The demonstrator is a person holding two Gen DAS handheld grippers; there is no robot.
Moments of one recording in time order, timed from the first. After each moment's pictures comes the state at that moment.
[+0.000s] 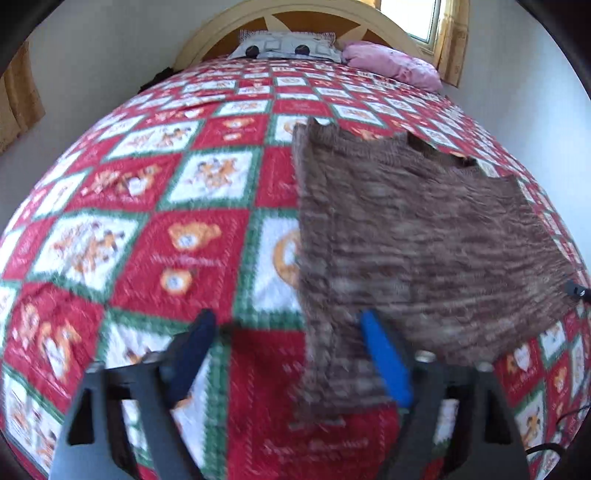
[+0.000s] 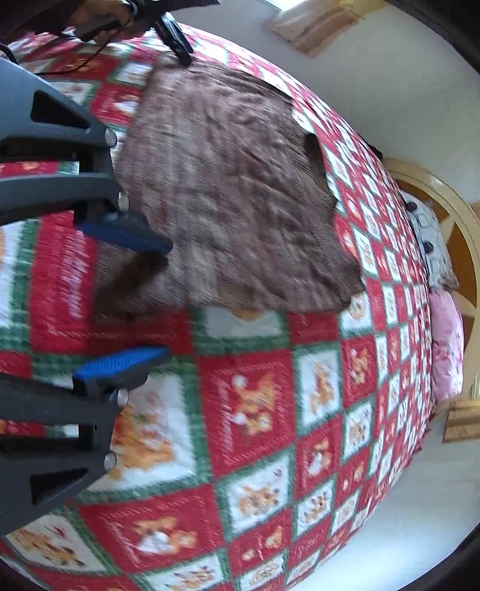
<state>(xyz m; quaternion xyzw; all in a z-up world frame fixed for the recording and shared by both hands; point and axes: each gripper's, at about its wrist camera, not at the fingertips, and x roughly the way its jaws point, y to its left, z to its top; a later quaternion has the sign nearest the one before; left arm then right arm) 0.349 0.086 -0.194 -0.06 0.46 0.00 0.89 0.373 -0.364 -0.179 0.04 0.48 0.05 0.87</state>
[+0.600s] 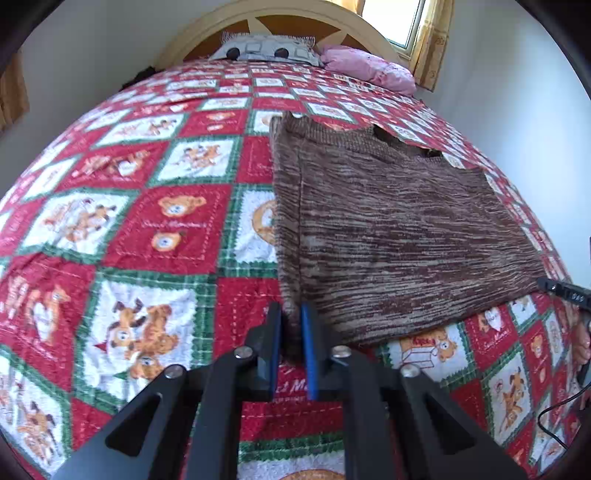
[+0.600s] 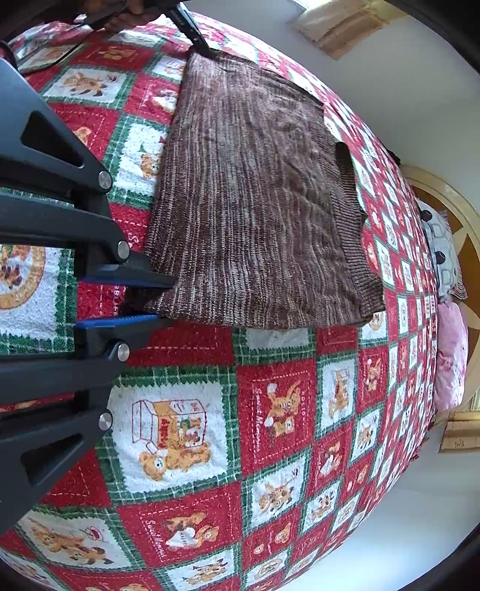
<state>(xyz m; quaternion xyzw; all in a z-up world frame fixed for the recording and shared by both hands) 0.316 0.087 -0.192 -0.07 0.44 -0.04 0.89 0.355 -0.355 -0.177 0.03 0.49 0.05 0.87</state>
